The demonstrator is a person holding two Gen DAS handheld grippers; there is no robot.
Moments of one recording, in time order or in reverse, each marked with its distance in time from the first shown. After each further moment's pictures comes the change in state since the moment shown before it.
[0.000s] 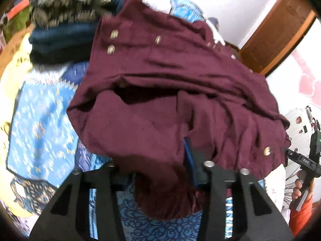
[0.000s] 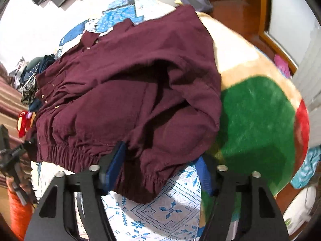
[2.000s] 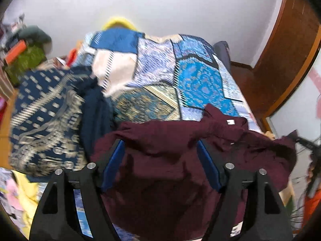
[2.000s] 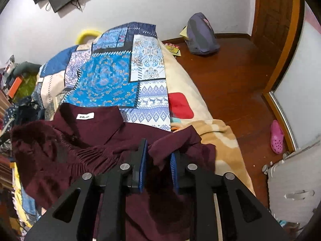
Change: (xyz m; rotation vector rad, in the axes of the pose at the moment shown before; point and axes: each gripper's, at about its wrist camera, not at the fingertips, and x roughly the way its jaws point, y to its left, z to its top) left arm 0.028 -0.024 0.248 0.086 -0.144 0.176; right arm 0.032 0.022 0.256 -0.138 -0.111 -0.132
